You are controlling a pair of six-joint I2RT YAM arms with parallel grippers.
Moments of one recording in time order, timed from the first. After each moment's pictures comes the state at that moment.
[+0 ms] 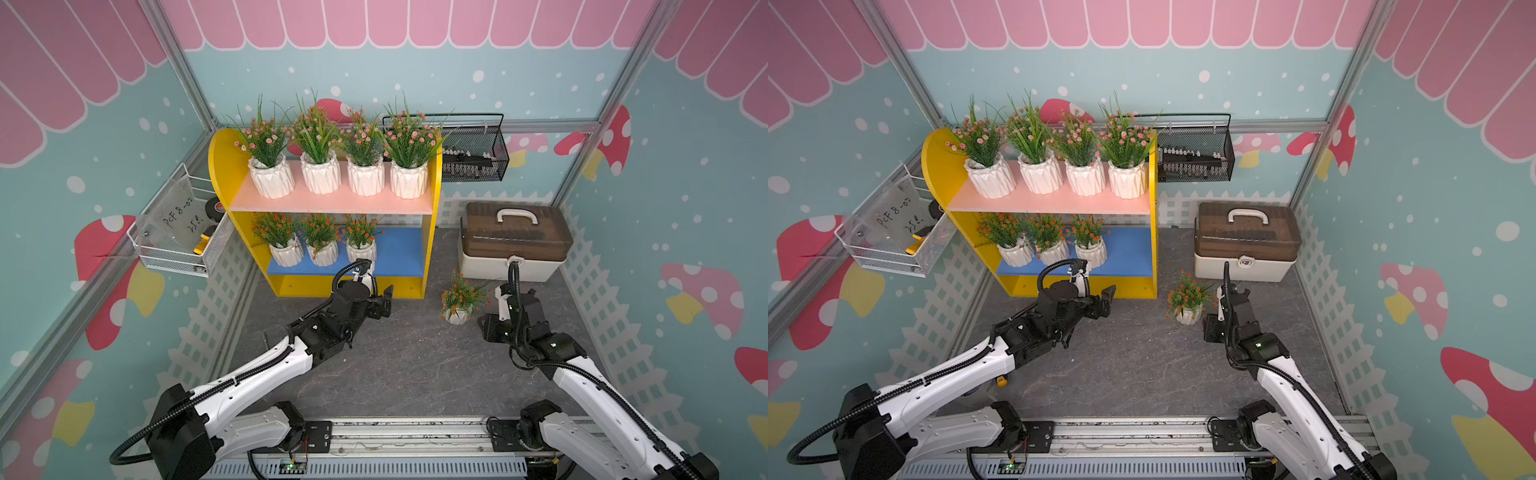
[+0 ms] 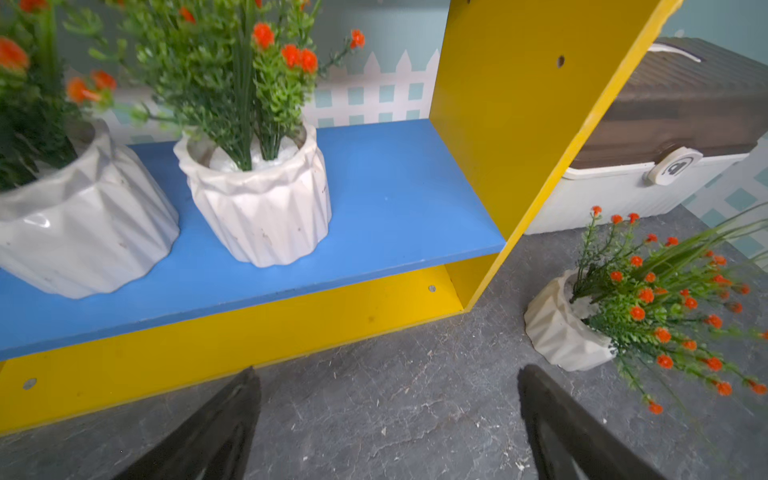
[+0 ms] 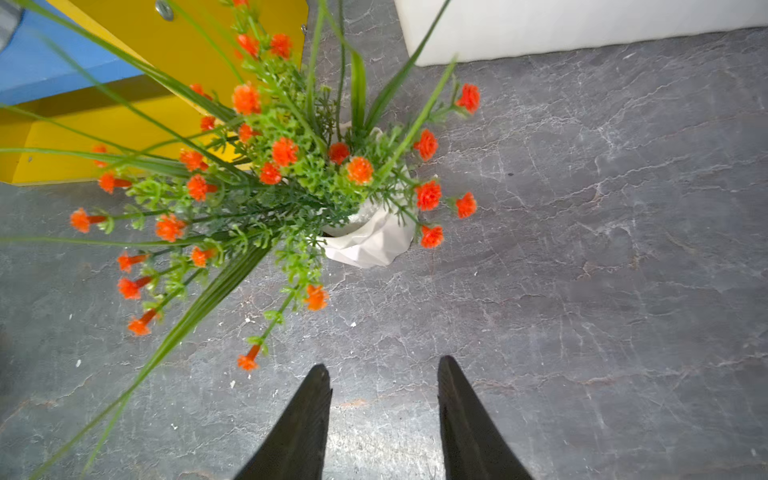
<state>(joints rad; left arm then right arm) -0.75 1.13 0.80 -0.11 -0.38 -0.28 0.33 0.88 0.63 -0.56 -0.02 0.39</state>
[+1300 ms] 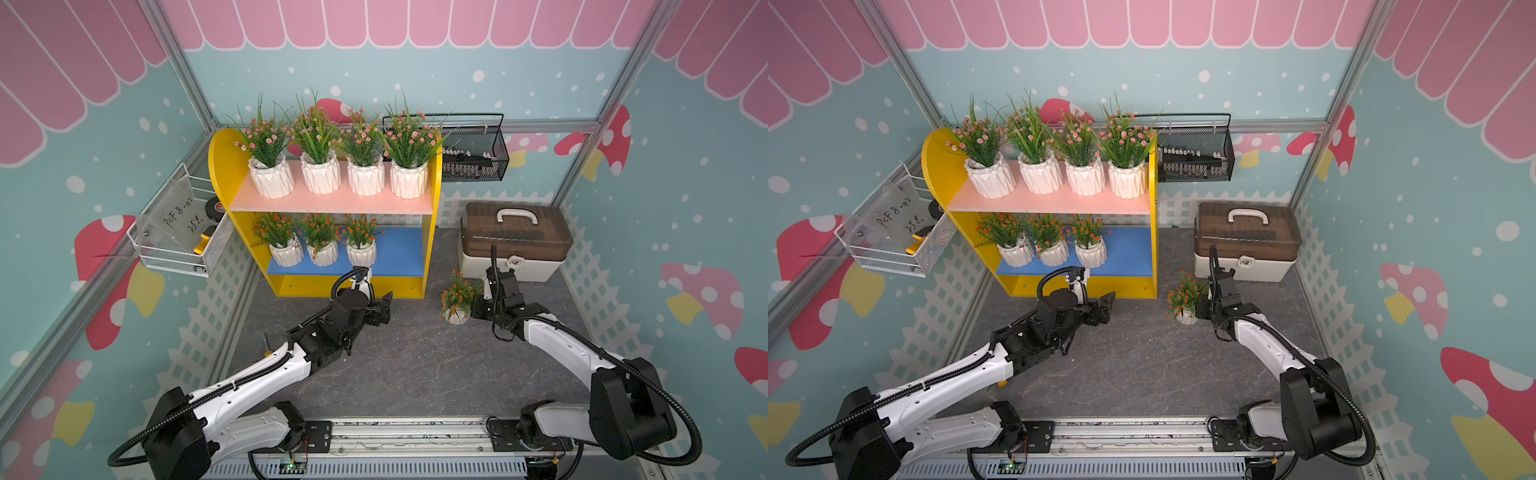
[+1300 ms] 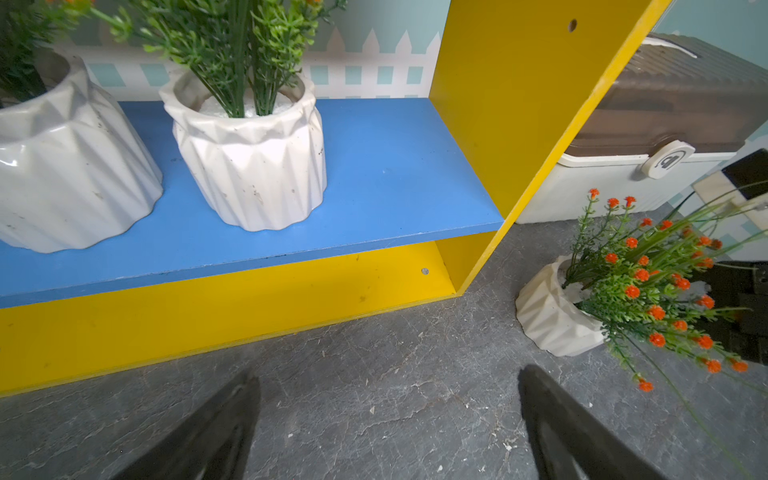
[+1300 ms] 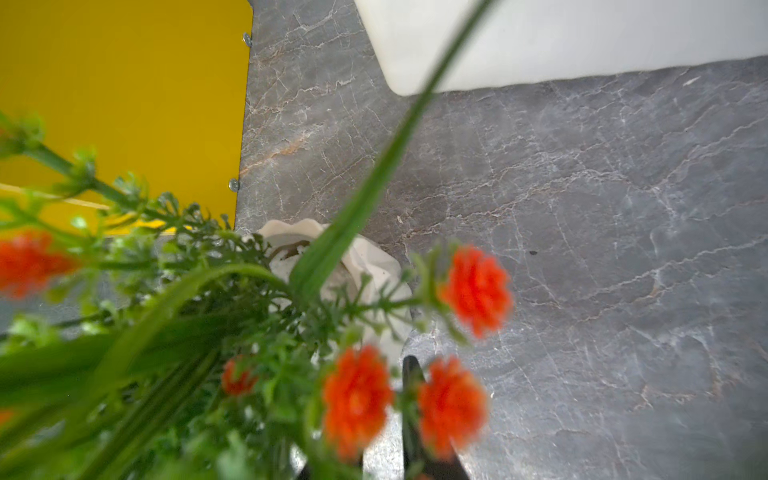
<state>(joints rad) -0.76 1.11 0.75 -0.09 -0.37 -0.33 0.28 1.32 0.75 -0.29 -0.02 0.38</state>
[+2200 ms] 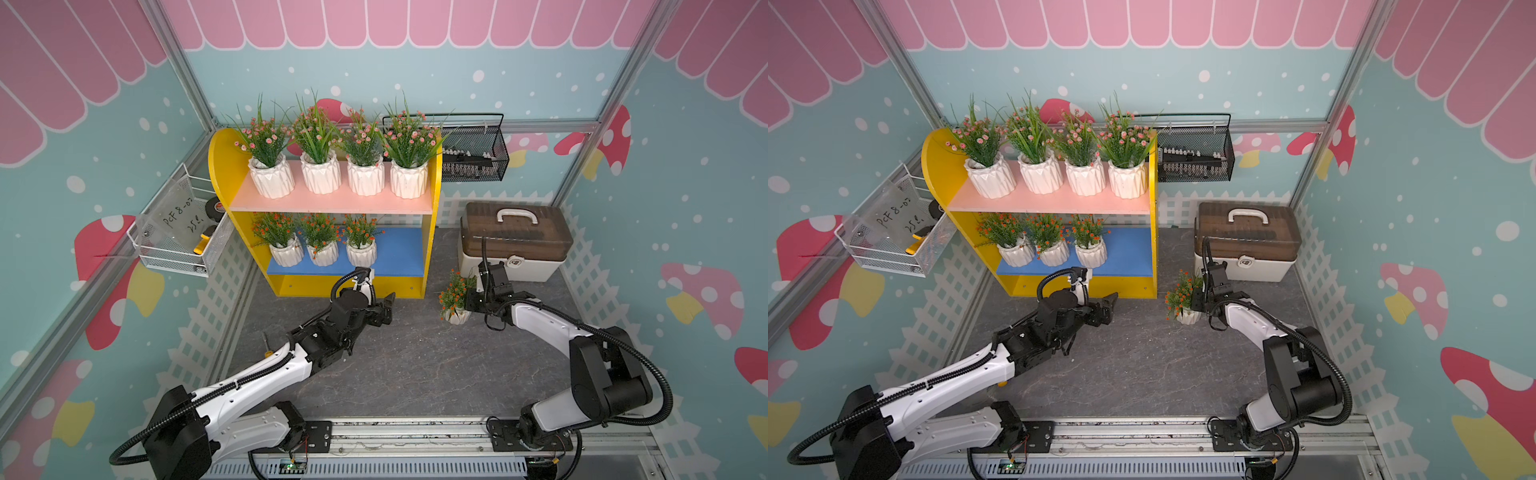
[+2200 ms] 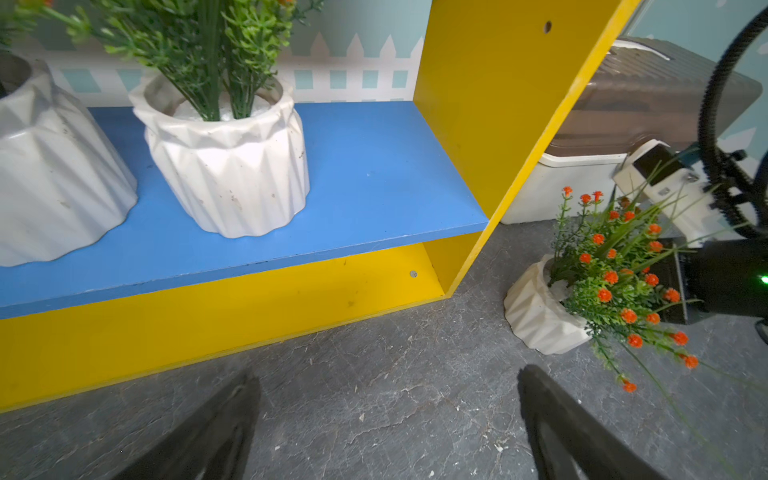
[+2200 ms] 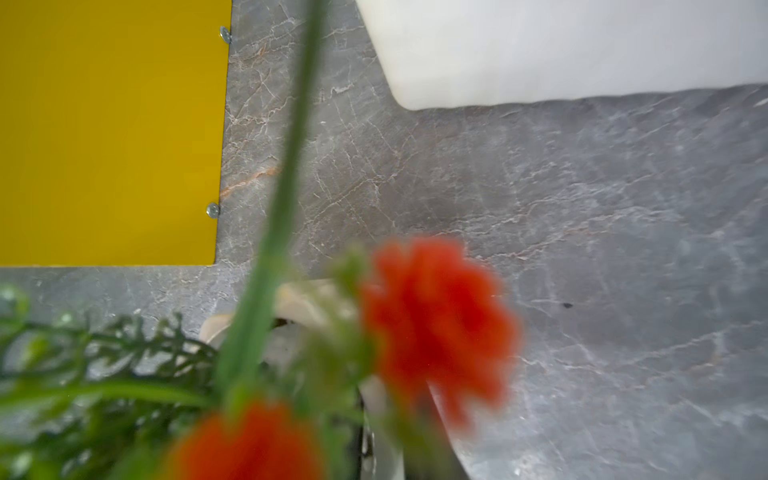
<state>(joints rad) -0.77 1.12 0.72 -0.02 -0.33 -0.31 0.28 1.51 0.86 -0.26 -0.02 0.36</state>
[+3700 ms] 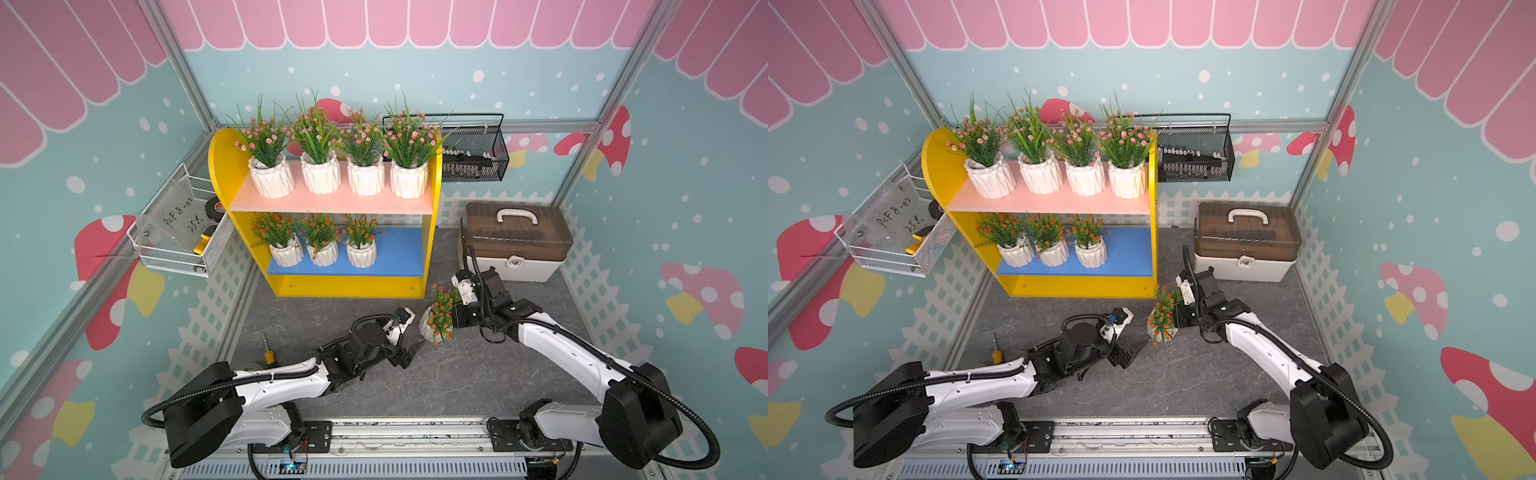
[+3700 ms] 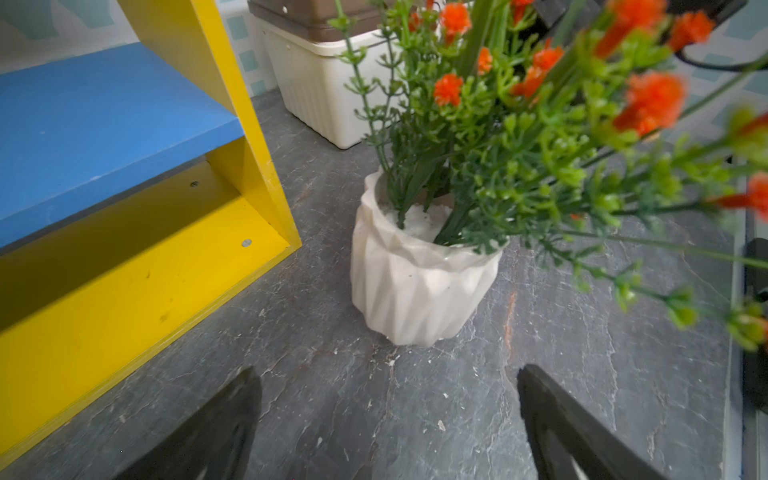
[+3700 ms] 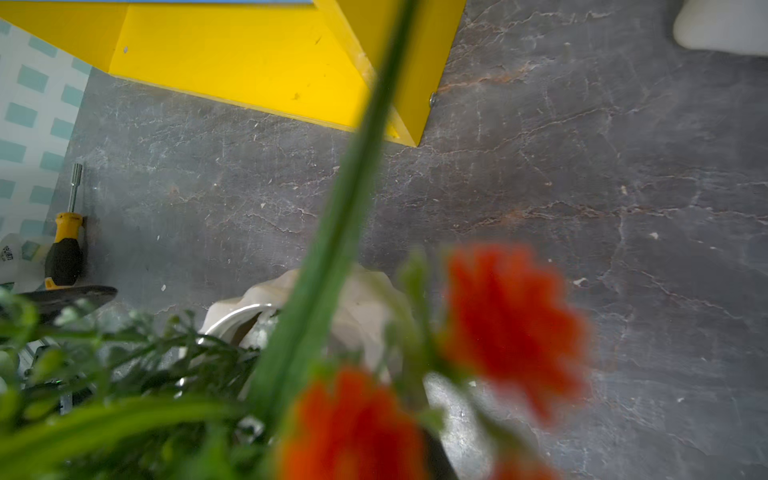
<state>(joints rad) -0.97 1.27 0.50 0.36 -0.09 -0.05 0.48 1.28 0.85 -0.46 -0.22 0.31</state>
